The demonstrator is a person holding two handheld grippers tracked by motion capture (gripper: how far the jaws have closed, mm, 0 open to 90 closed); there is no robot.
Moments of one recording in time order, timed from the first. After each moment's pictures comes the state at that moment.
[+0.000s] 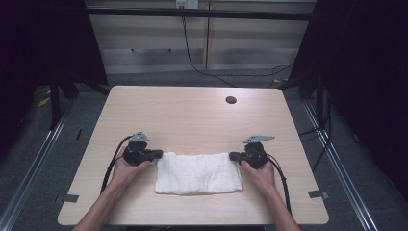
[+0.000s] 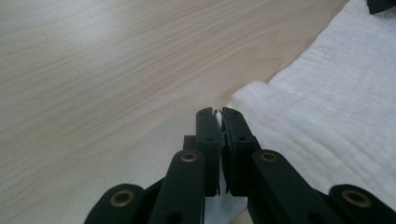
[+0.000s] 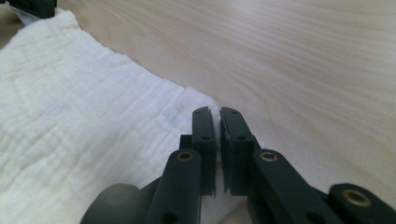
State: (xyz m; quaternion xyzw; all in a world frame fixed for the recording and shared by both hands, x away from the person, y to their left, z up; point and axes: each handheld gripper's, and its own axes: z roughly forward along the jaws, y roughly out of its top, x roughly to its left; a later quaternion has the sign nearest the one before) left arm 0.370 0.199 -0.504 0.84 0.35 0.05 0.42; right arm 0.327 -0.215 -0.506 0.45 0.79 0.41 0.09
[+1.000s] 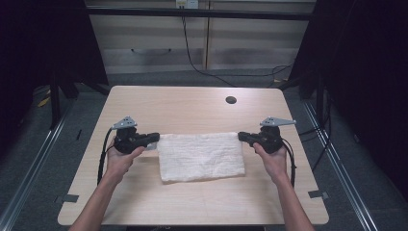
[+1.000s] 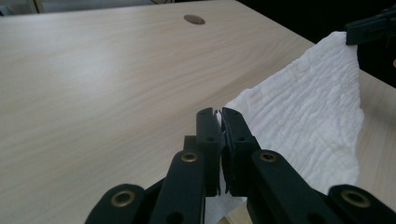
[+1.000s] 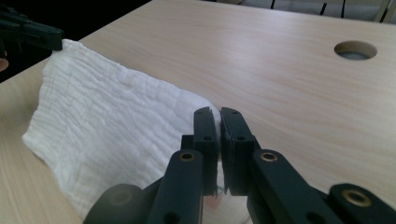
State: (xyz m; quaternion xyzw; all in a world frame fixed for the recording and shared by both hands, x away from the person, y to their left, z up) left arm 0.373 0.208 -0.440 0.78 0.35 0.08 0.51; right arm 0.335 -0.242 -0.436 0.43 0.75 0.49 0.13
